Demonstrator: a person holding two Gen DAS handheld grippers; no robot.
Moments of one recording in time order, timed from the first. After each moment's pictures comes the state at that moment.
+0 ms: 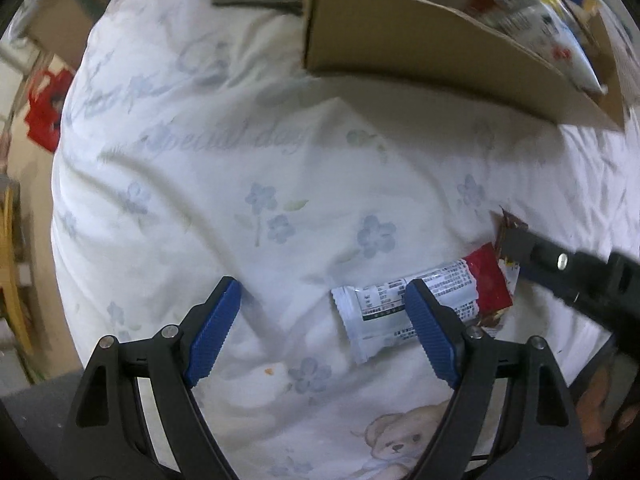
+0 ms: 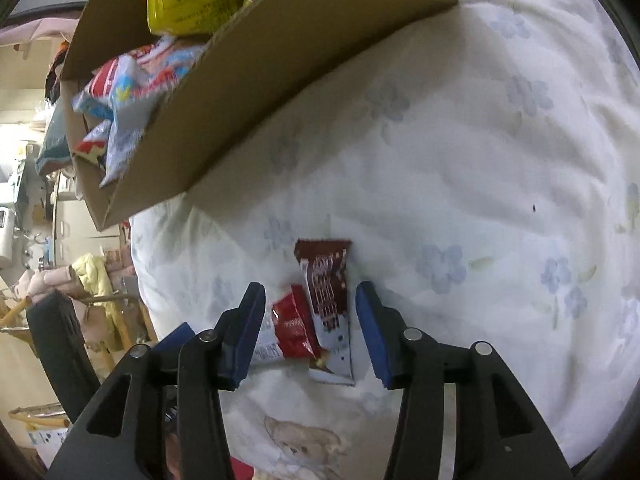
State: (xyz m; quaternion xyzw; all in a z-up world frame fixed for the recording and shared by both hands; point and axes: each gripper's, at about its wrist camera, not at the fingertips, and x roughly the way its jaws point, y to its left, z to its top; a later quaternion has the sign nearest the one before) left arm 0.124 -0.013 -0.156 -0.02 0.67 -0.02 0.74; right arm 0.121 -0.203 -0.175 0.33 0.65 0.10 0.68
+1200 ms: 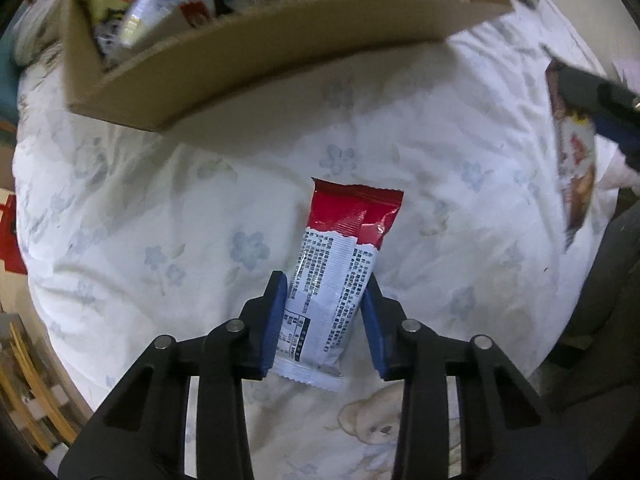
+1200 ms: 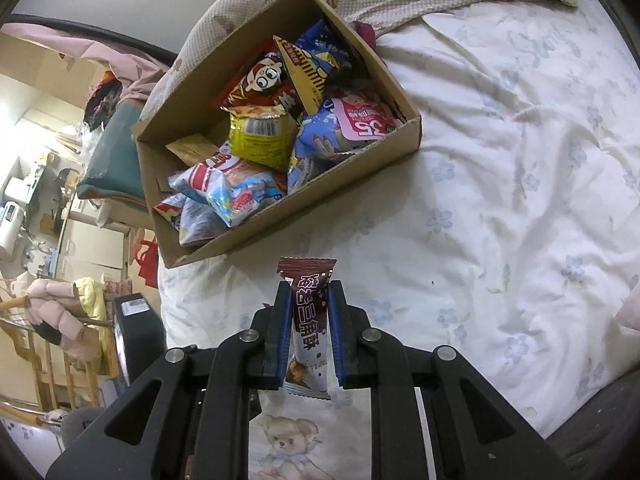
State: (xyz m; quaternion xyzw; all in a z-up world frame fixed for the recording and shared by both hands) left arm 0.112 -0.115 -0.149 0.10 0.65 -0.18 0.73; right arm 0.099 -0.259 -0.079 0.30 0.54 0.09 0.78
